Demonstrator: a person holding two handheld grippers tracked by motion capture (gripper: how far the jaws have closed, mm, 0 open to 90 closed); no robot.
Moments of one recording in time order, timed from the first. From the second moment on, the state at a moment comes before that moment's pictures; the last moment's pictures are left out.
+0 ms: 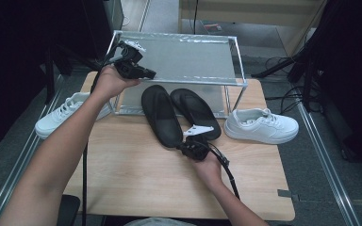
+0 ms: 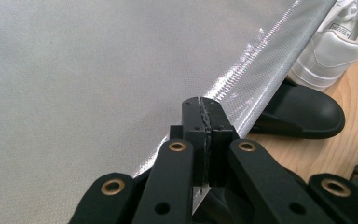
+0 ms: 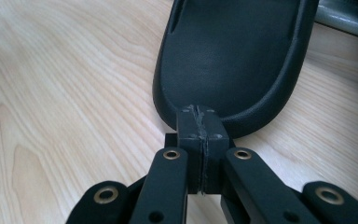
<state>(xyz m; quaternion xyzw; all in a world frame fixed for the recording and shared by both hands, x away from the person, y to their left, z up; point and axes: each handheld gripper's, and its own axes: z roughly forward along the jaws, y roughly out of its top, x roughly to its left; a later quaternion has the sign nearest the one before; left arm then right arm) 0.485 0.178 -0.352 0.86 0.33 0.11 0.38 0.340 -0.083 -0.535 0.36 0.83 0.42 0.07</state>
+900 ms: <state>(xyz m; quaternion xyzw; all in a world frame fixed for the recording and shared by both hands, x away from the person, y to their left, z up) 0.486 0.183 -0.356 0.85 0.33 0.10 0.40 0.367 -0.033 -0.535 0.39 0.81 0.44 0.06</state>
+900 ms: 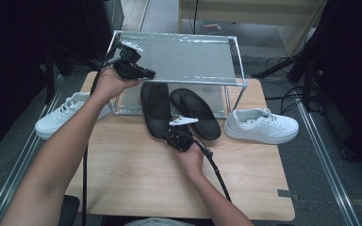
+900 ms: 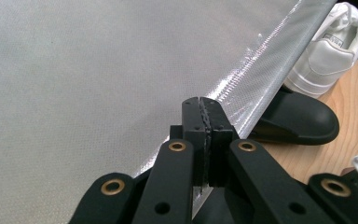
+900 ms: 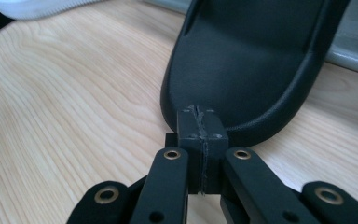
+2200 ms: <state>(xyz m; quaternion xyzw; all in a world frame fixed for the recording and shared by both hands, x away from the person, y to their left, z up) 0.485 0.188 -0.362 0.83 0.34 0.09 0.43 0.434 0.007 -0.522 0.41 0.79 0.44 0.10</state>
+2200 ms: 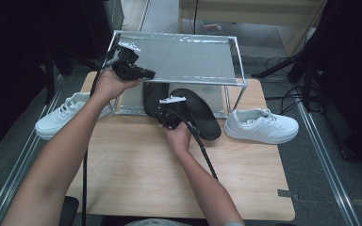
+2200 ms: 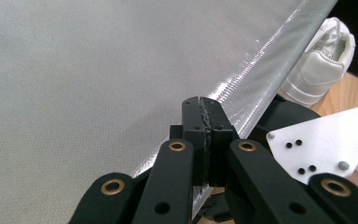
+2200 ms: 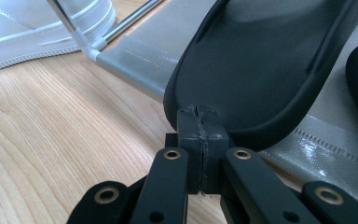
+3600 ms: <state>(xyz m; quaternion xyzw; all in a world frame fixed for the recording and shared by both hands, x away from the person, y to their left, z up) 0.486 0.189 -0.364 0.83 0.34 0.09 0.43 0.360 -0.147 -0.491 0.38 0.79 0.47 0.10</state>
